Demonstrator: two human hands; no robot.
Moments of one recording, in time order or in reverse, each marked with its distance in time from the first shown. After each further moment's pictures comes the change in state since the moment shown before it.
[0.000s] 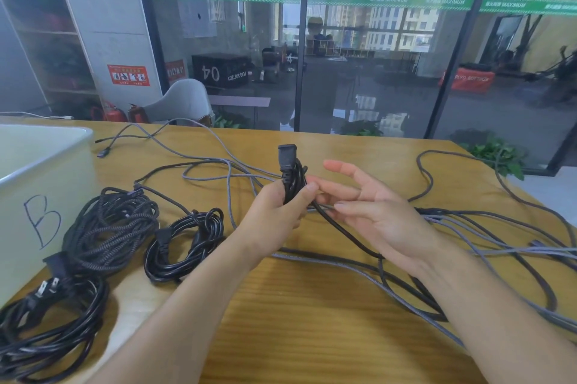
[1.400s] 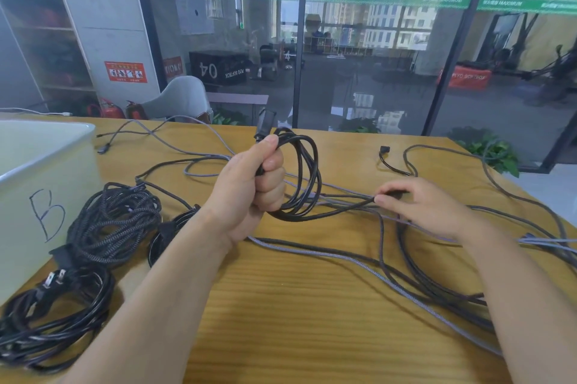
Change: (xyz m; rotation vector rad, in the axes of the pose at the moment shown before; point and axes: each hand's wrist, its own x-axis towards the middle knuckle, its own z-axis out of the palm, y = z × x) left_hand 0.000 0.023 -0.032 -0.552 -0.004 -0.042; right_hand -0.001 0.012 -0.098 -1.014 0.207 0.074
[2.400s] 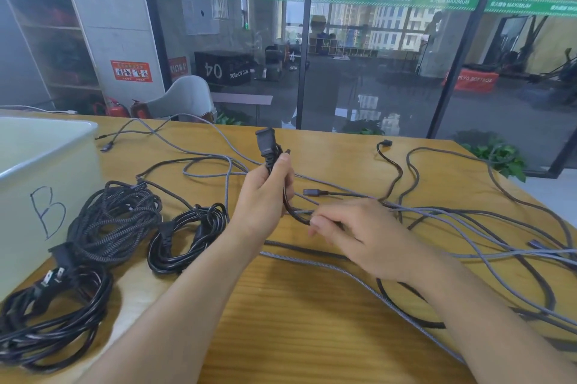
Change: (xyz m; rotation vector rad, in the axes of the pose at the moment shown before) left_hand 0.008 -0.034 0.009 0.407 0.282 0.076; right_hand -0.030 -0.091 0.051 -0.072 -0.045 -0.488
